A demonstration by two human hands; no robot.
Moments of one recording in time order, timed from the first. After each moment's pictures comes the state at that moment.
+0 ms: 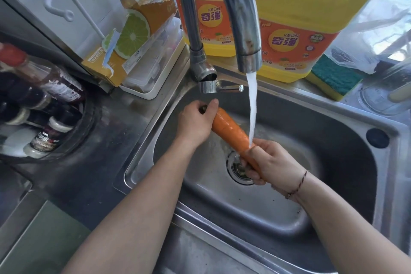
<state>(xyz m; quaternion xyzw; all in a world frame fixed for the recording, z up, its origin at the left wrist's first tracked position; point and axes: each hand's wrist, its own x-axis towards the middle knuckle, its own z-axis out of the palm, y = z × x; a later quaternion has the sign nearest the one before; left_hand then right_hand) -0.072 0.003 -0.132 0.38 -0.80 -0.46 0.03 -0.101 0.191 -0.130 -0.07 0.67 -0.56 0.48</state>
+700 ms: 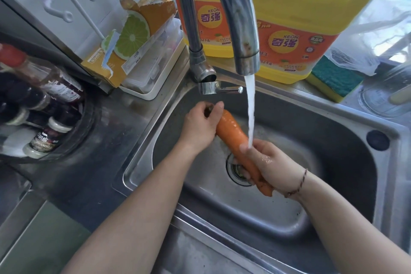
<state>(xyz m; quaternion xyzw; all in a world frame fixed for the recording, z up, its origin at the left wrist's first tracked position) -0.068 0.013 -0.134 0.33 -0.80 -0.49 0.05 -0.107 0.194 -0.128 -0.13 0.67 -0.53 0.50</state>
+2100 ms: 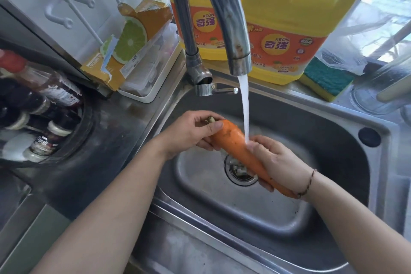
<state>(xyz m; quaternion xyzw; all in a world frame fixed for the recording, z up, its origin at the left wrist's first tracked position) -0.049 -0.014 -0.114 0.16 -0.71 -0.67 -0.13 -0.111 0.207 -0.109 -0.13 0.73 -0.49 0.46</state>
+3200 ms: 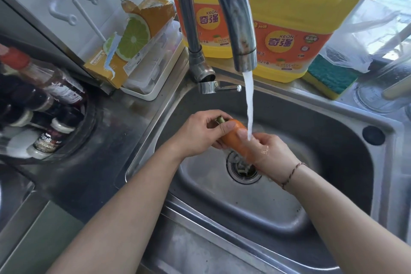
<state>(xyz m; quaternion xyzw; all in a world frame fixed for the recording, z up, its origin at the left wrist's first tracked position) -0.053 0.002 -0.123 0.16 -0.76 -0.63 -0.07 -0.107 0.185 -0.119 -0.09 0.81 -0.44 0.37</state>
